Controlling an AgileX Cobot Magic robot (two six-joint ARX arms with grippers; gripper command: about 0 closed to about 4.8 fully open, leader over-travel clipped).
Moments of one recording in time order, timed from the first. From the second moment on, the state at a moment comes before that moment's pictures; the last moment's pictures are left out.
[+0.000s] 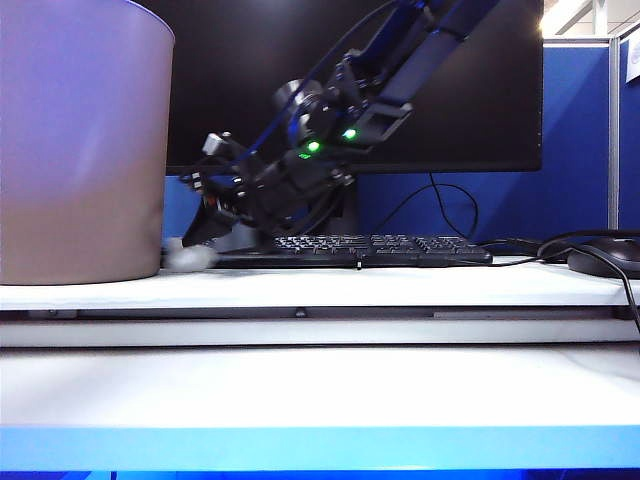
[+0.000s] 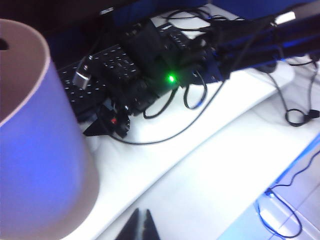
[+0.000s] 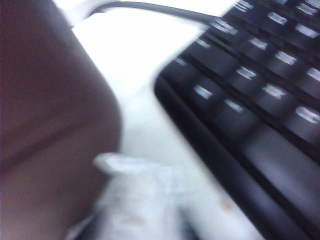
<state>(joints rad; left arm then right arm) -0.30 0.76 1.22 -0.92 0.33 0.25 0.61 2.39 1.95 -0.09 -0.47 0.06</state>
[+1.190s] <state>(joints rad) -0.30 0.76 1.22 -0.99 0.07 0.16 0.57 2.35 1.97 -0.11 -0.48 0.16</state>
